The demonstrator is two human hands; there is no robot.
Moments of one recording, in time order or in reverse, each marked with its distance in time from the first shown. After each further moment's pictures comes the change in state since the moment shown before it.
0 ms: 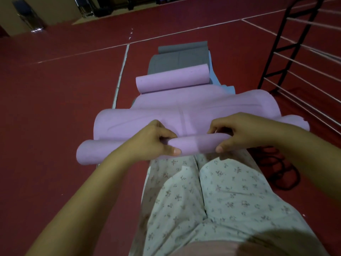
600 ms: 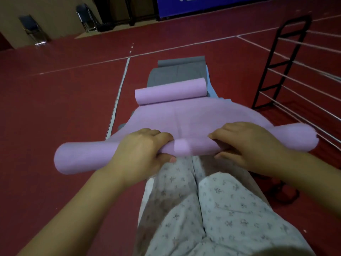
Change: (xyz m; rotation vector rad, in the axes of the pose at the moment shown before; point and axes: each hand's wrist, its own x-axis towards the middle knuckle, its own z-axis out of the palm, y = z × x) left_hand -0.022 0.015 -0.017 0.569 0.453 0.379; right_hand -0.022 -0.007 0.003 -0.369 0.461 -0.299
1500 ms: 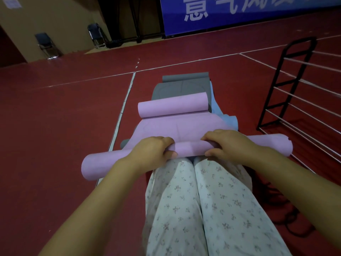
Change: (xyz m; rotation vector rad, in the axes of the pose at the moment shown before) left_hand 0.064 -0.059 0.059 -0.057 -0.238 -0.183; right_hand 0.081 0.059 0.053 0.094 -0.206 0.261
